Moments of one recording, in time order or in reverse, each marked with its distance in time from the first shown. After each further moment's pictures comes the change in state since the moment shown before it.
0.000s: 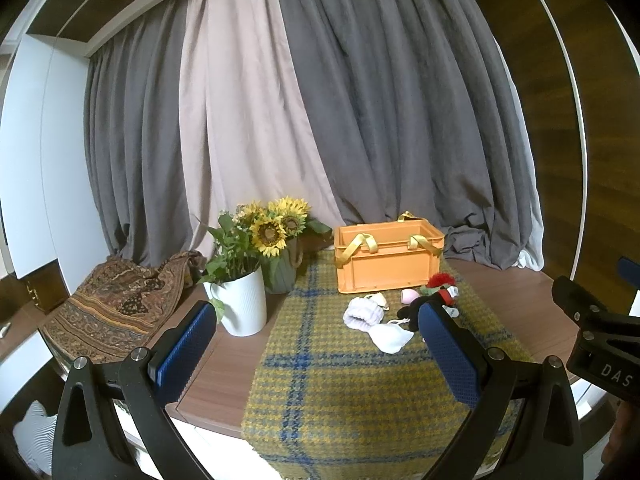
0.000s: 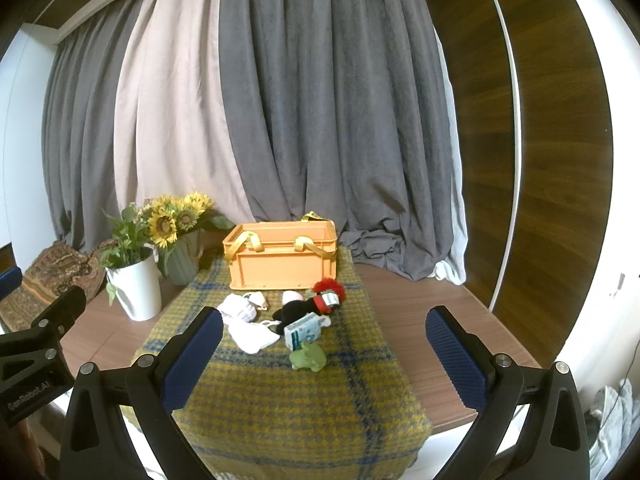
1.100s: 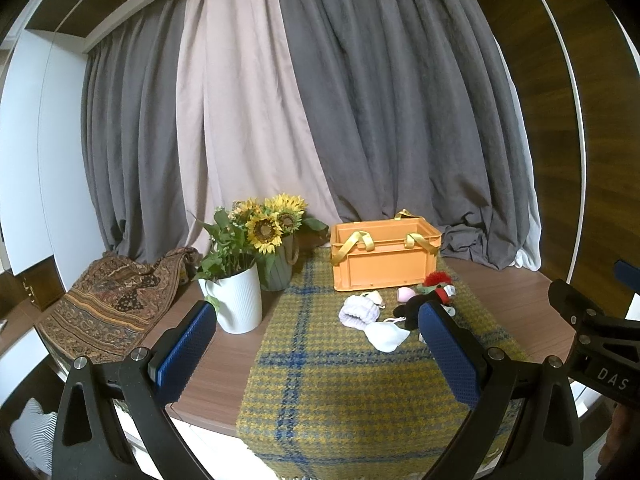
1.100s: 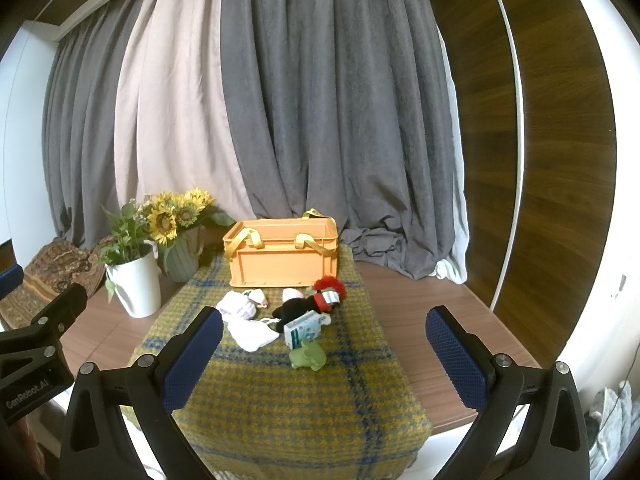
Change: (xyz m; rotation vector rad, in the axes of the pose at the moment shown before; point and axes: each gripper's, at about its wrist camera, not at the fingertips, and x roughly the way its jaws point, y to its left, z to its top) left arm 0.003 -0.004 -0.002 -0.008 0.009 -0.012; right arm 0.004 -0.001 0.000 -0.003 0.006 0.001
